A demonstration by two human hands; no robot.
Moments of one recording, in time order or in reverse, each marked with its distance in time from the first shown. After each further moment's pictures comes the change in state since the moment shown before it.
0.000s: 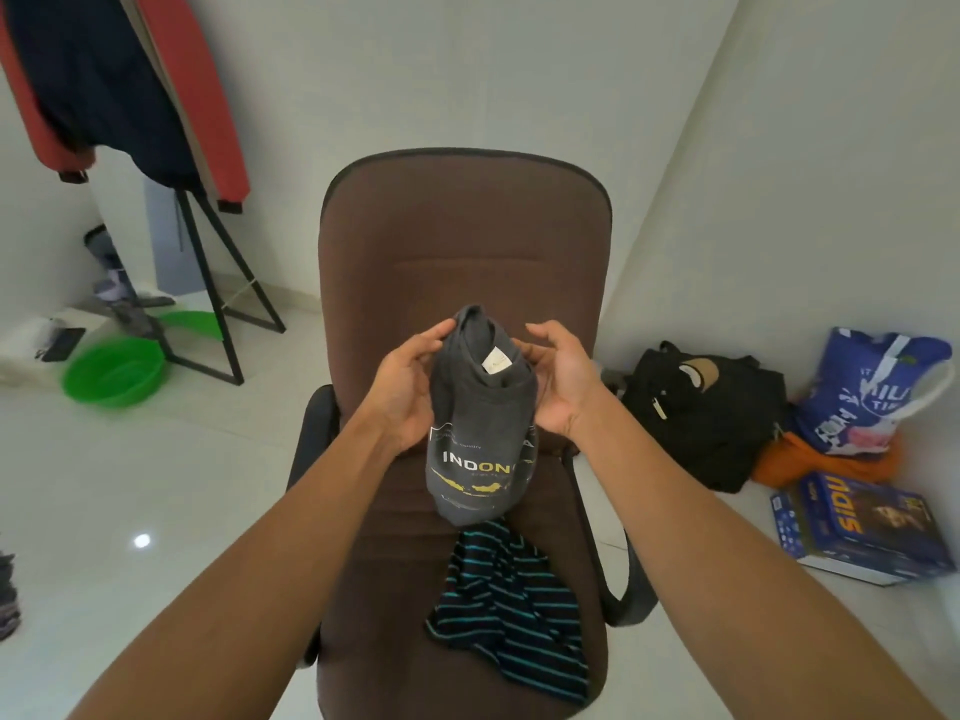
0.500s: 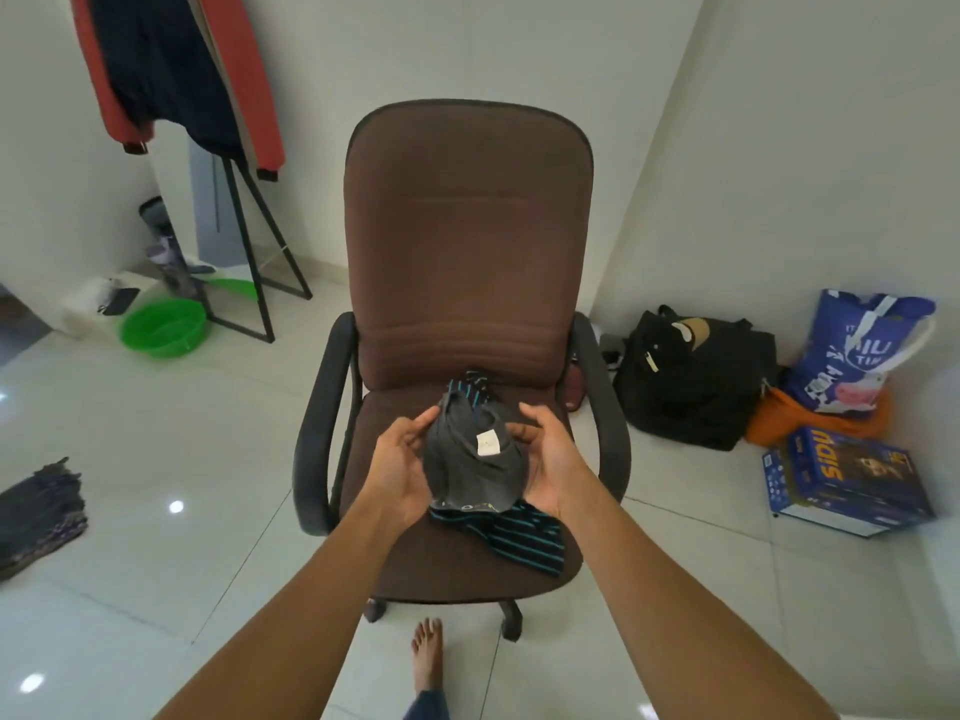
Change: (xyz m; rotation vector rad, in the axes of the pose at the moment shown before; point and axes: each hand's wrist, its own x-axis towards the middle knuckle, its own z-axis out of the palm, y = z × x) left_hand -0.199 -0.161 -0.042 -0.168 0.300 -0.138; right_hand -0.164 0.177 -0.081 0.014 0.096 0.160
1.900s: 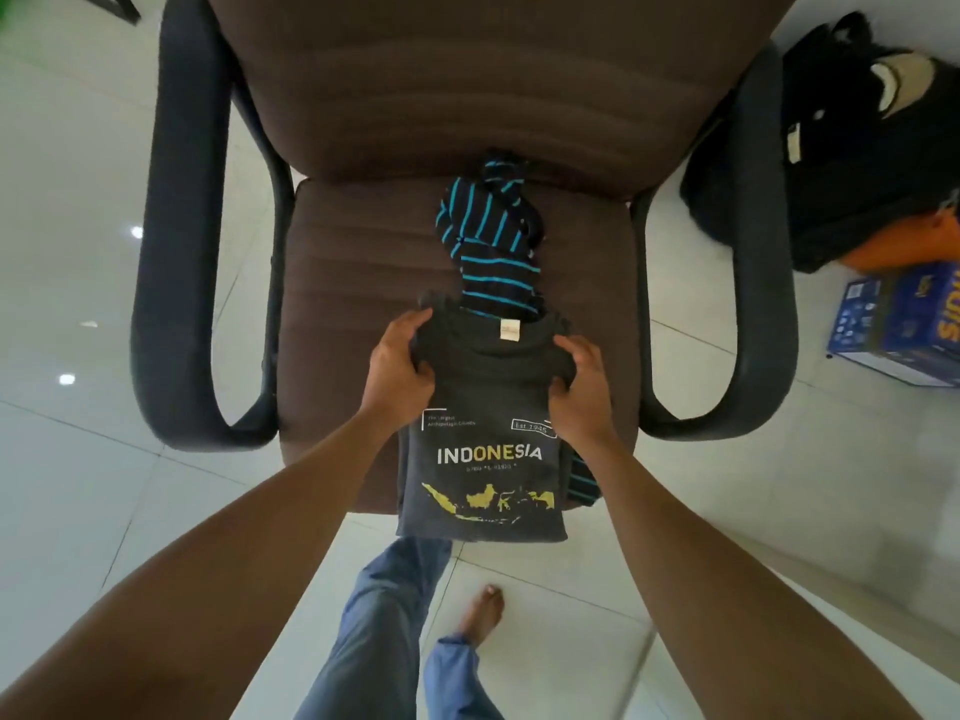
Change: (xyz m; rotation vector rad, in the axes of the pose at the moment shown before) left_hand 0.322 -0.108 -0.134 1.116 0.044 0.101; right_hand 0.284 0.093 -0.131 -1.110 0.398 -0.173
